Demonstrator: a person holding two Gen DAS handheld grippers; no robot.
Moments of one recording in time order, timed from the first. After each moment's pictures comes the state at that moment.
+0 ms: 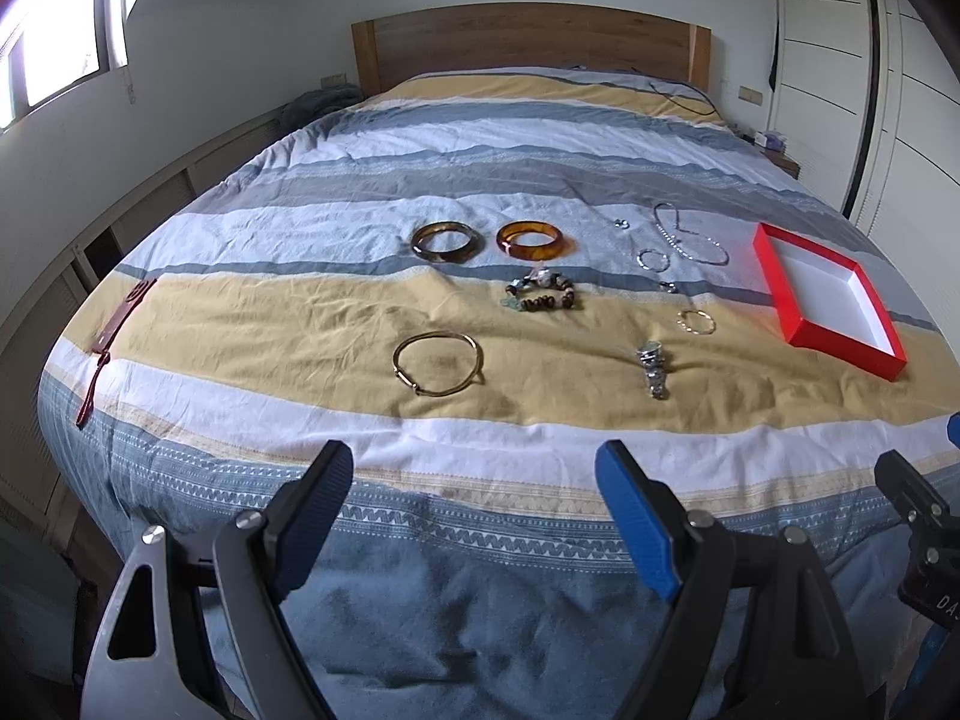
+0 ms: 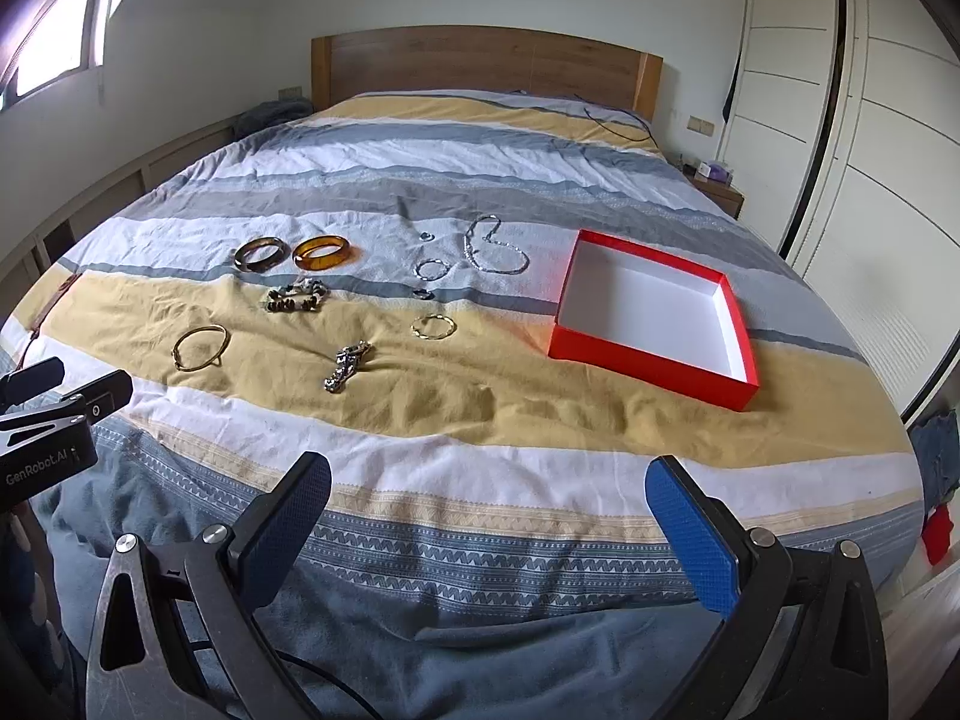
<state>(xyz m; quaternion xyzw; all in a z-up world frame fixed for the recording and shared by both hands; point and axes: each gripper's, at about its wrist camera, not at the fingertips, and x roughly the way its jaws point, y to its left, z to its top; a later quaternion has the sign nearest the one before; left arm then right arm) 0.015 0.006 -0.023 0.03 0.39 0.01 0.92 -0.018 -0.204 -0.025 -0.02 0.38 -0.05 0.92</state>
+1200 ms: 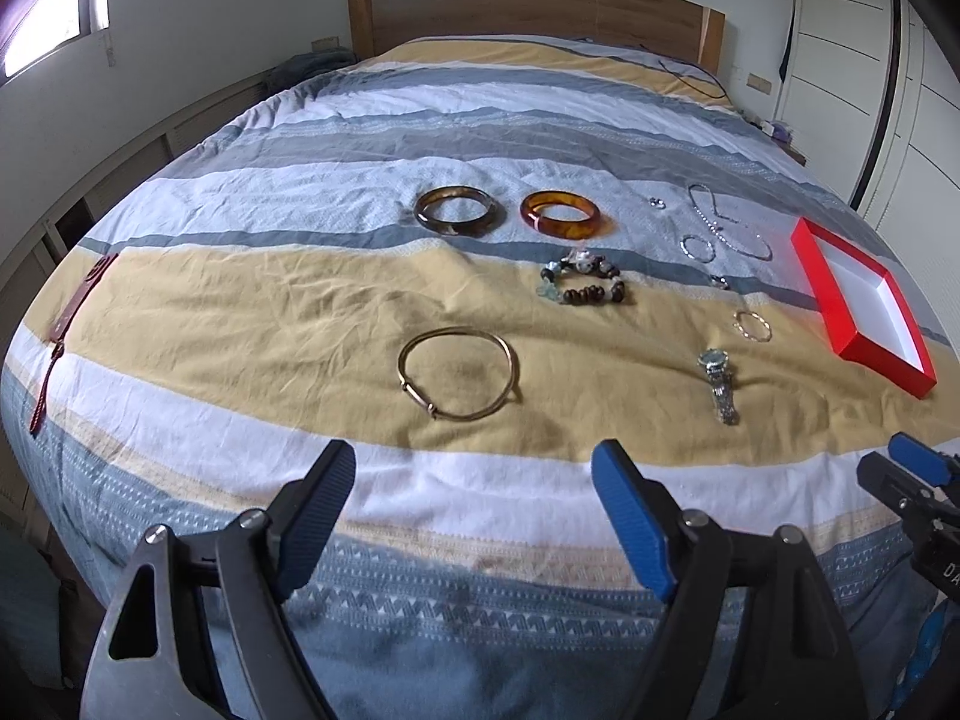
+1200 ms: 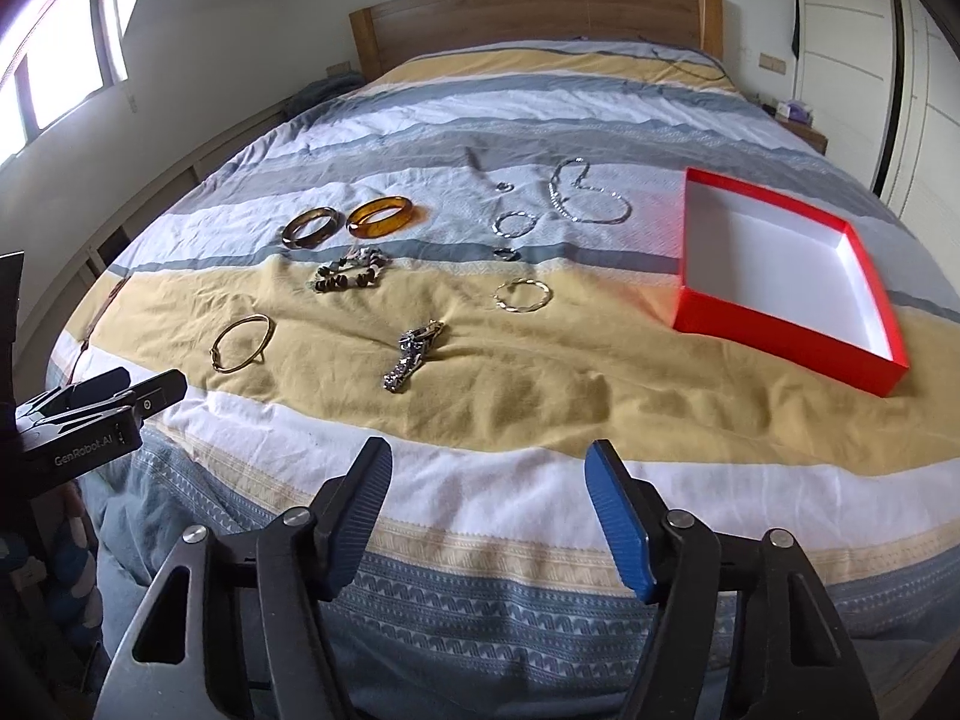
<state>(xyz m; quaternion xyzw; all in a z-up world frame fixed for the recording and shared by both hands) 0.085 0.038 -0.063 0.01 0.43 -0.01 0.90 0.047 -0.198 -0.072 0.06 0.43 0.05 0.90</state>
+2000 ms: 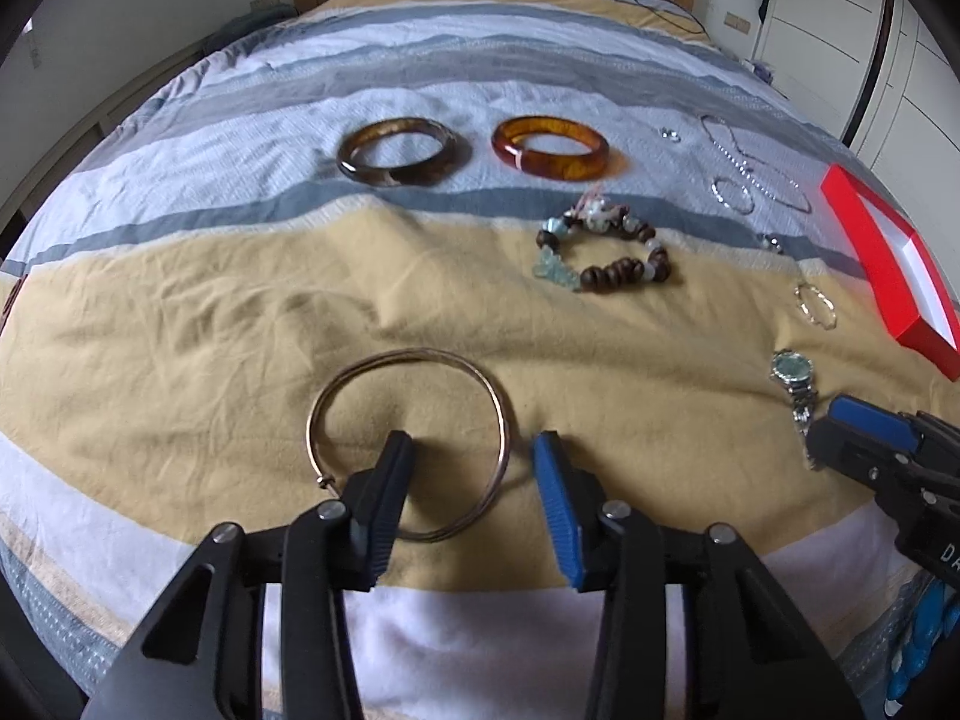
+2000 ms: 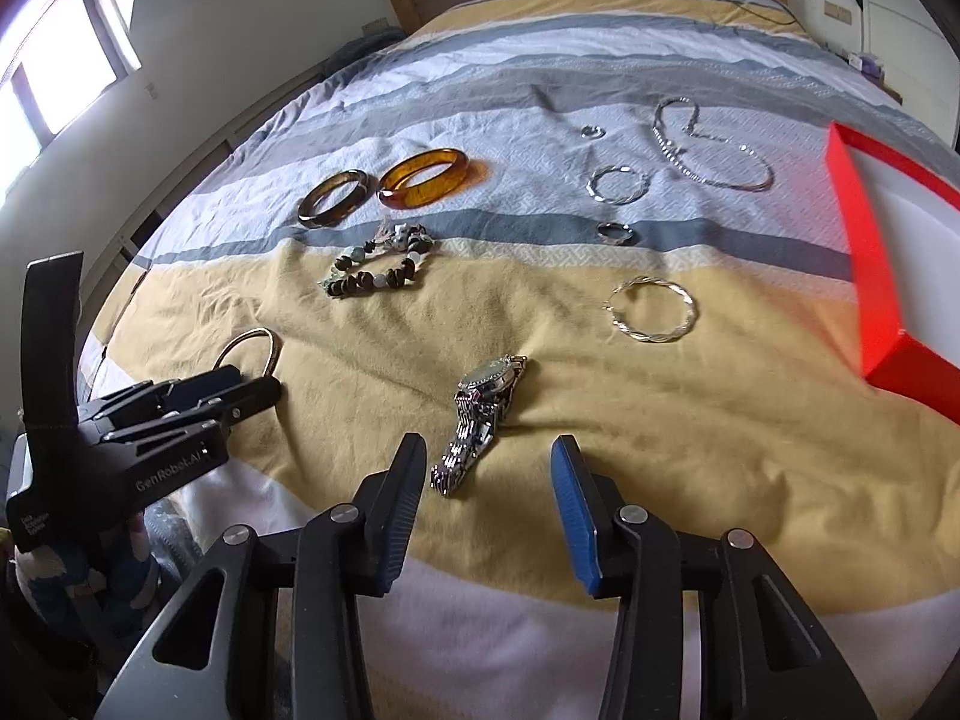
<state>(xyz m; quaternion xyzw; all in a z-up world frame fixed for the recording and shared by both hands) 0.175 0.028 -0.127 0.03 0.49 -0.06 0.87 0.146 -0.167 -0.123 0.09 0.48 0.12 0.86</state>
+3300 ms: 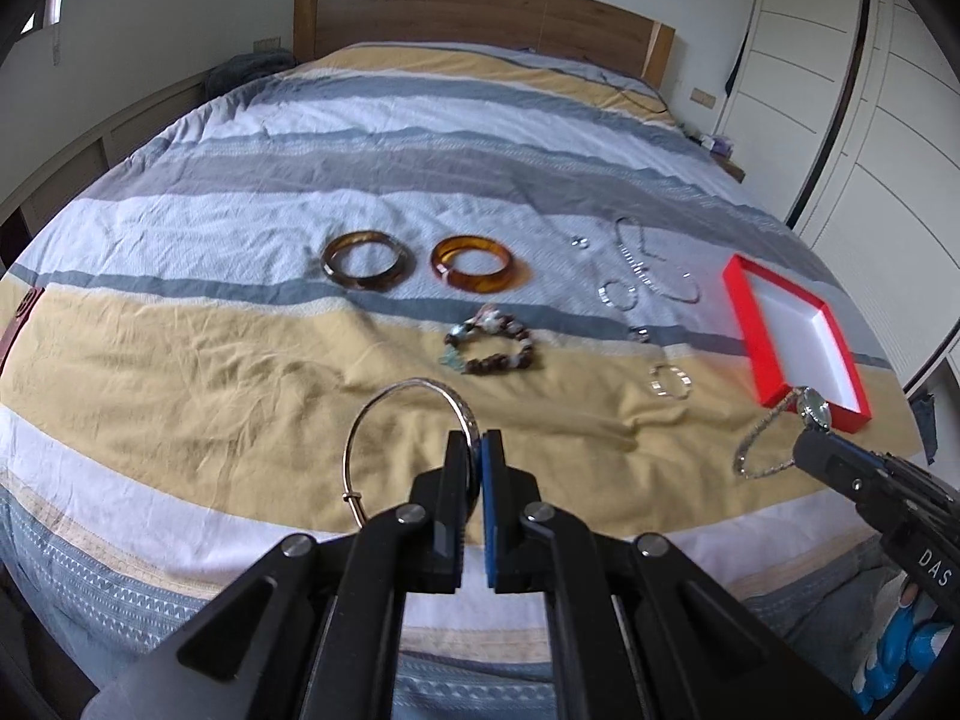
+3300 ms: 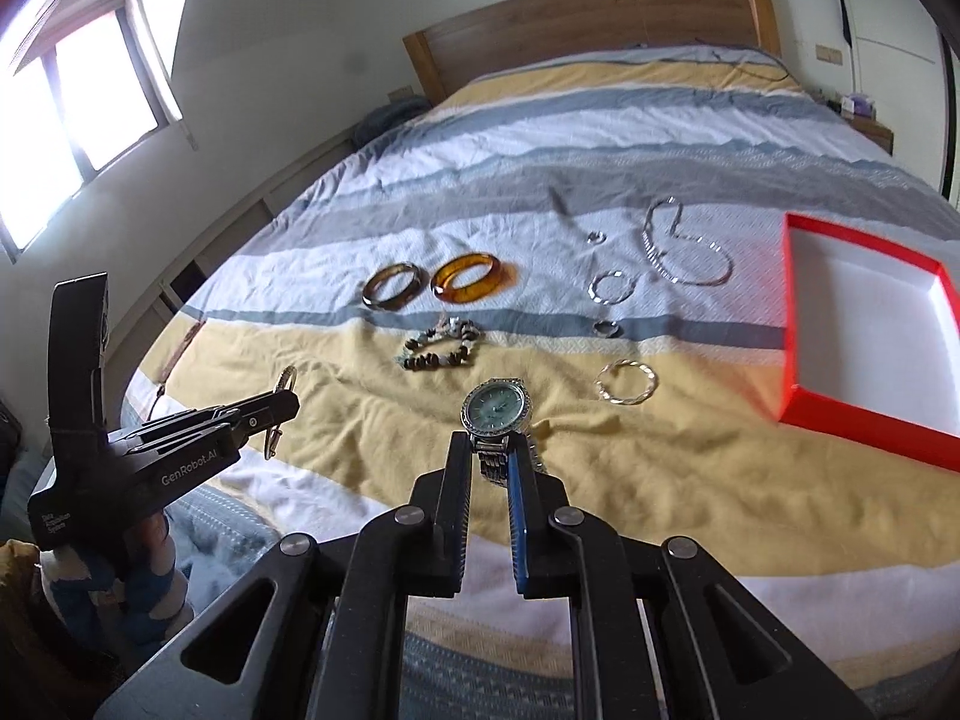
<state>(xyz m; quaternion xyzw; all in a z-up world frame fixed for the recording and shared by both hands) 0.115 0.009 -0.027 -0.02 0.42 -0.10 0.90 0.084 -0.187 -0.036 0.11 0.40 0.13 0.90</state>
